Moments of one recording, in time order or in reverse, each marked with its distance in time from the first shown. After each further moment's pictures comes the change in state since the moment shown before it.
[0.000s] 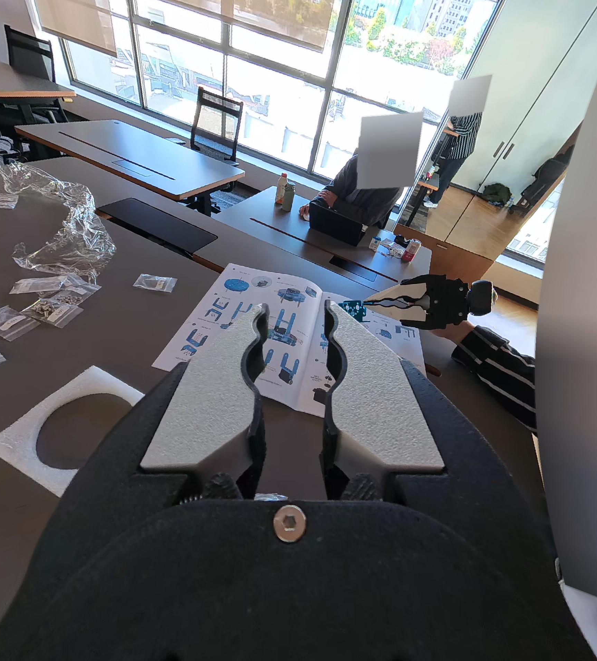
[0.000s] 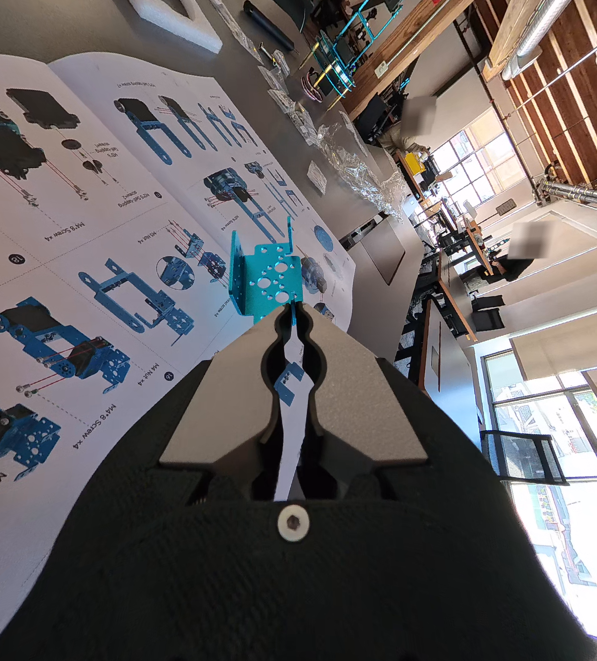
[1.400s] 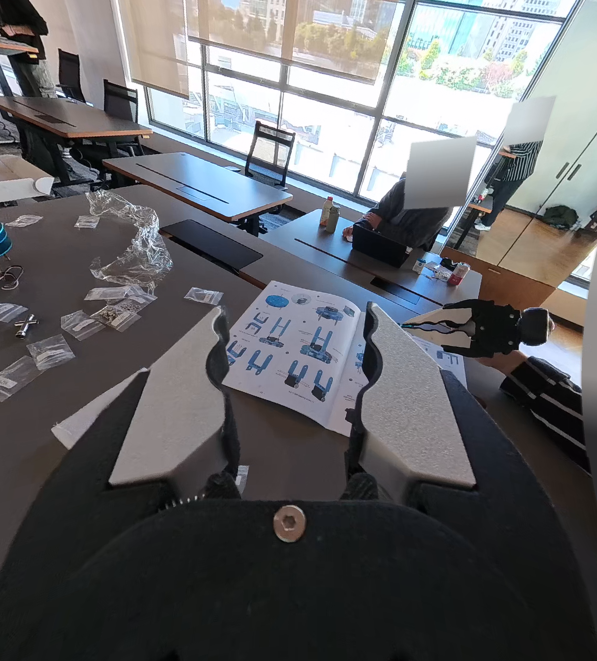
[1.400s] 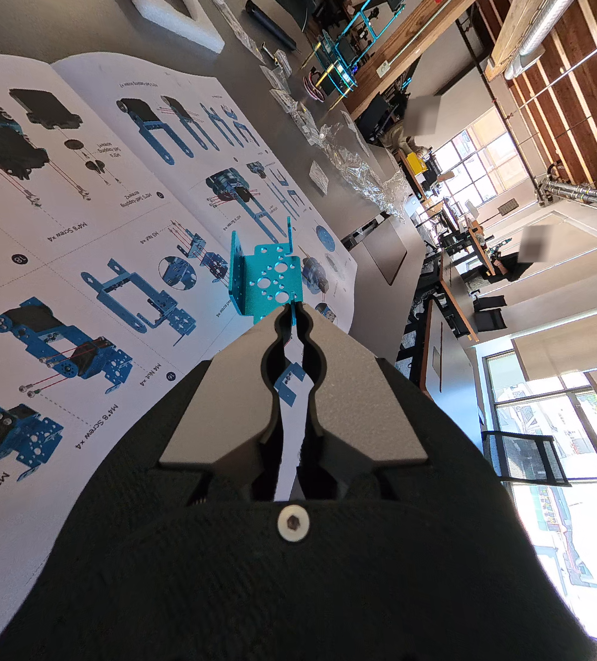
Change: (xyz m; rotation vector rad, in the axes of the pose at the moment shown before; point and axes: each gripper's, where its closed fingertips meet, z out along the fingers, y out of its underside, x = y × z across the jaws) left arm -0.020 -0.011 -0.004 0.066 -0.146 0.022; right arm -0.001 0.000 0.000 -0.001 -0.005 0.000
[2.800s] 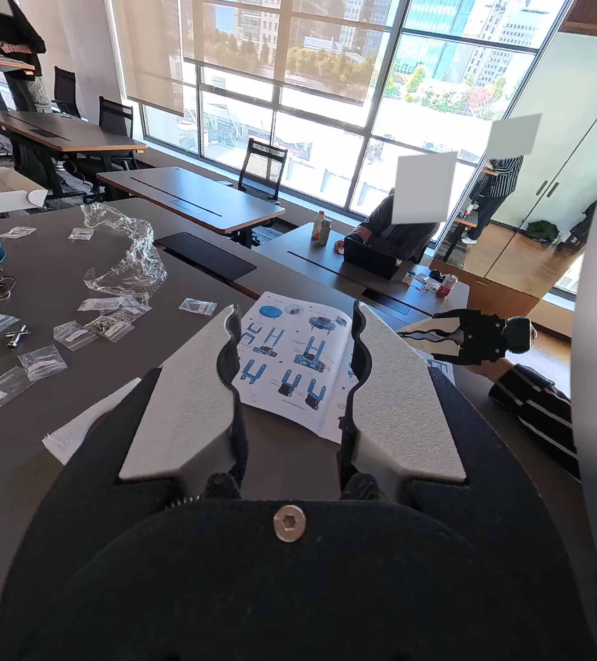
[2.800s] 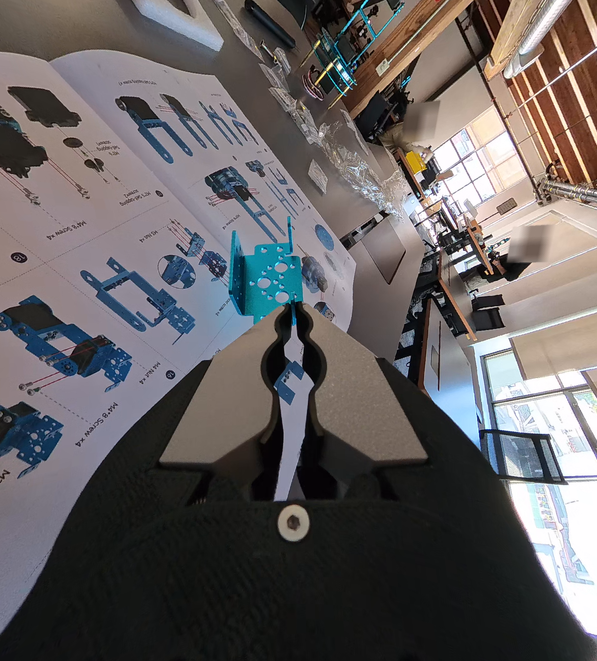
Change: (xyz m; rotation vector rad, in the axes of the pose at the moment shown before) left arm 0.003 -0.008 -0.006 0.041 0.024 -0.011; right arm 0.001 0.000 -0.001 -0.004 0.003 -0.004
